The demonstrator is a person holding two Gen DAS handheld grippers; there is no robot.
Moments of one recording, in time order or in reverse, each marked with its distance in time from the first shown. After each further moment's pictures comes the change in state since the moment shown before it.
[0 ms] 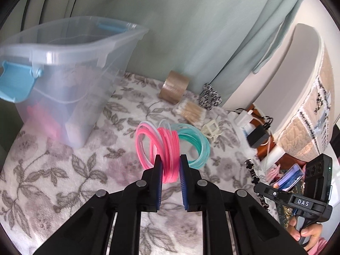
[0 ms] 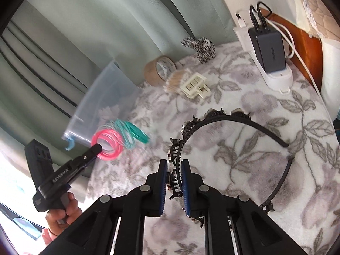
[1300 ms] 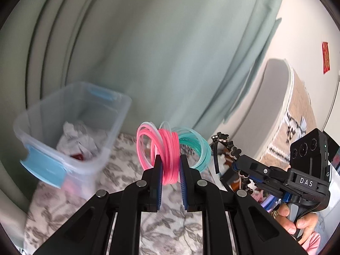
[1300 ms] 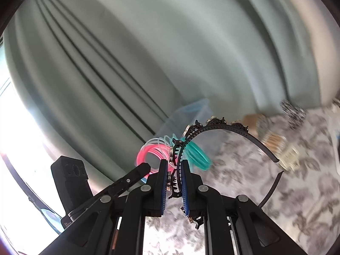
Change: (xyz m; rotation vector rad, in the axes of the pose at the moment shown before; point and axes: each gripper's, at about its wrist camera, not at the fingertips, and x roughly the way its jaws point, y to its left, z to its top) left arm -0.101 -0.021 0.065 0.067 -0.259 -0.057; right arm -0.029 0.143 0.069 -0.226 -0.152 0.361
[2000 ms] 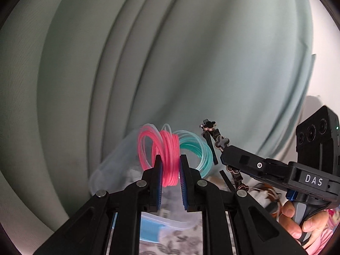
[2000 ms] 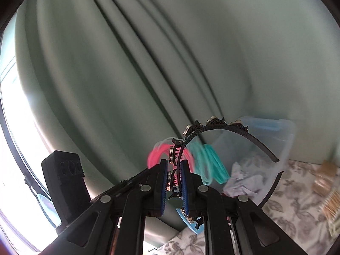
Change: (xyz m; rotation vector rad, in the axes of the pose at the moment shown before) left arm -0.036 0.103 0.067 -0.026 -0.151 0.251; right arm 0.166 0.107 0.041 -0.235 0.120 0.175
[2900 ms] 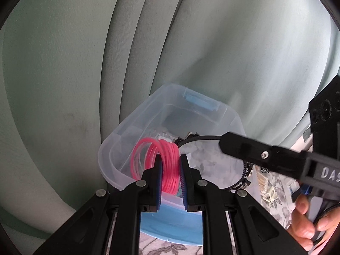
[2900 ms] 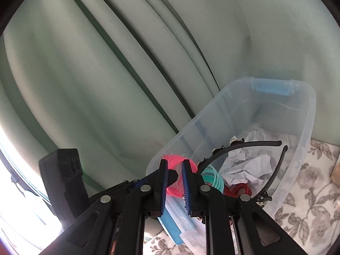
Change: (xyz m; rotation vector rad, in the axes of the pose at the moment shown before) left arm 0.090 0.037 -0.040 -0.011 0.203 0.123; right arm 0.073 -0.031 -0.016 0.057 0.168 -0.038
